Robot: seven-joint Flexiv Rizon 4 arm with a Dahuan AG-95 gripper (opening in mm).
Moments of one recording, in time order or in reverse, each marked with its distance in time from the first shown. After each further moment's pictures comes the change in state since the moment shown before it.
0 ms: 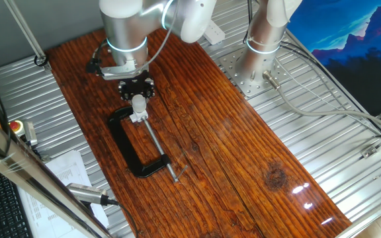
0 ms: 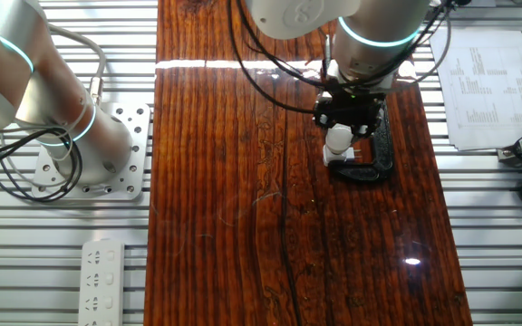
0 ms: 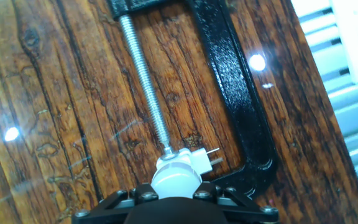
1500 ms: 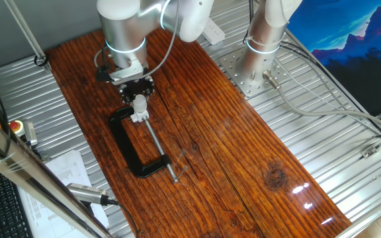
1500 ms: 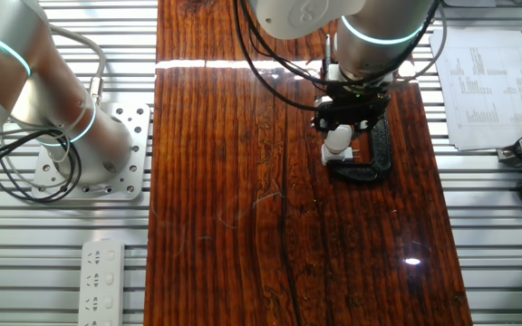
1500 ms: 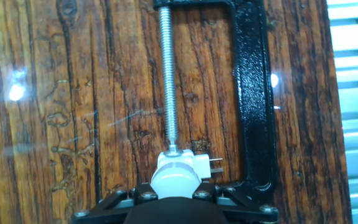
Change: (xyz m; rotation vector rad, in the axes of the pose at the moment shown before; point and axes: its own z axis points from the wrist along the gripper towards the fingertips) arm 0.001 0.002 0.000 -0.005 0.012 -0.269
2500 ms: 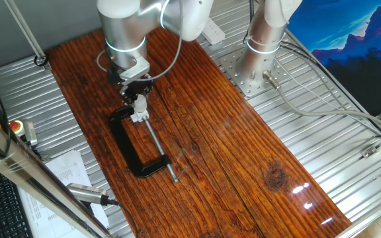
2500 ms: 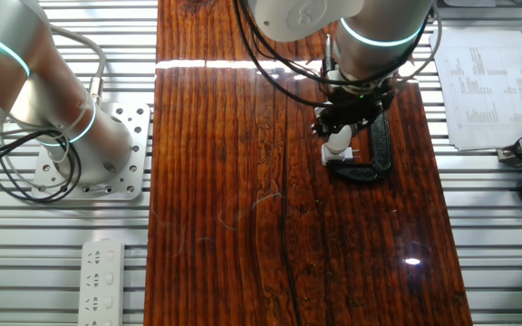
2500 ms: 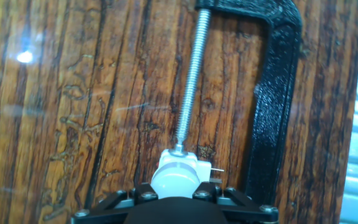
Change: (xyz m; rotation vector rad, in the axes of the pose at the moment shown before) arm 0.000 0.000 0.000 0.008 -0.011 -0.257
